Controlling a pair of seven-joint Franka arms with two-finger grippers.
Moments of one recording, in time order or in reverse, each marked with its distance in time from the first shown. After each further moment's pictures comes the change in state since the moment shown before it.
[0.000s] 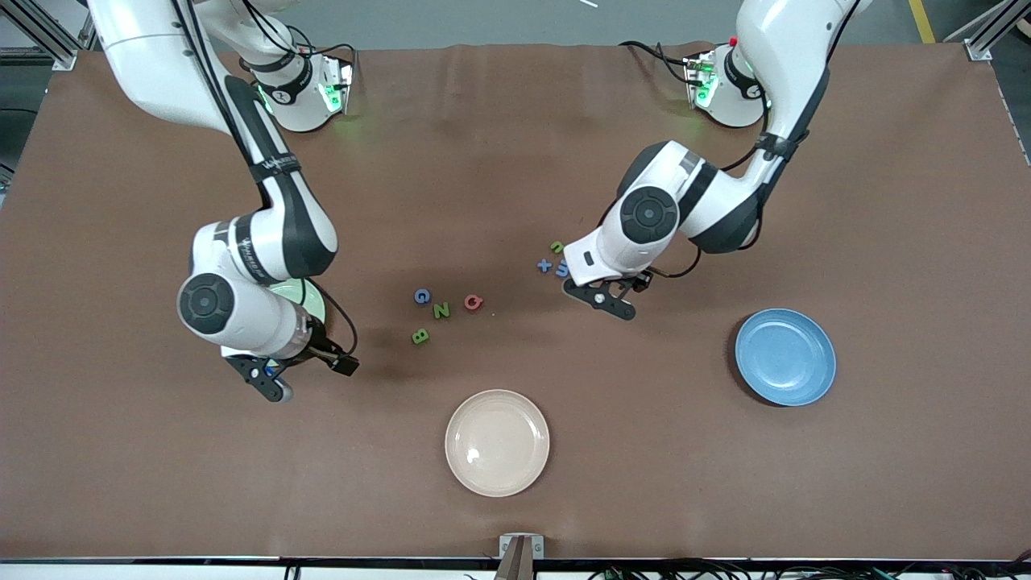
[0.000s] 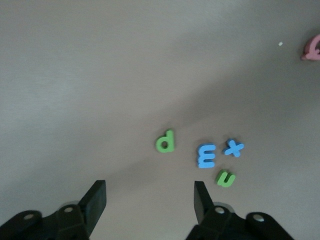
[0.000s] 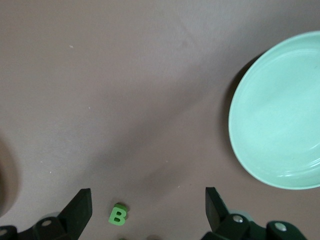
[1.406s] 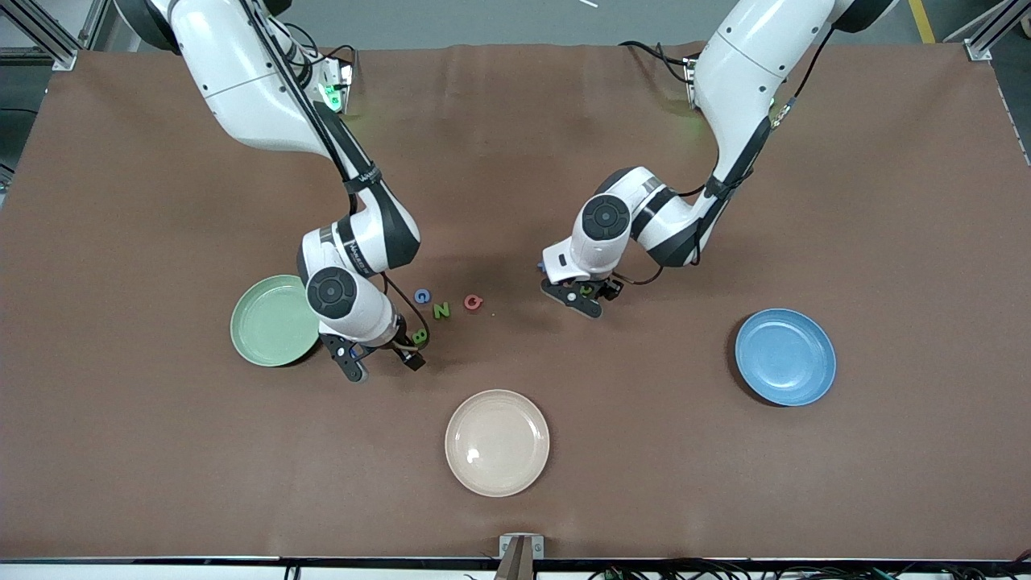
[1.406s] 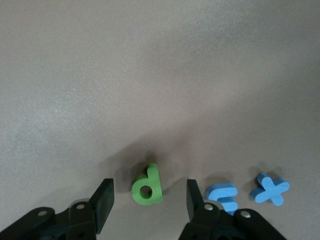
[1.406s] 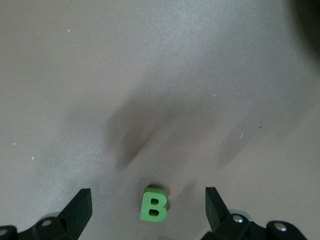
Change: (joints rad) left arm -0.044 0.160 0.004 -0.081 0.180 0.275 -0.099; right arm 0.162 0.127 -0.002 -0.046 -0.007 0.213 0.356
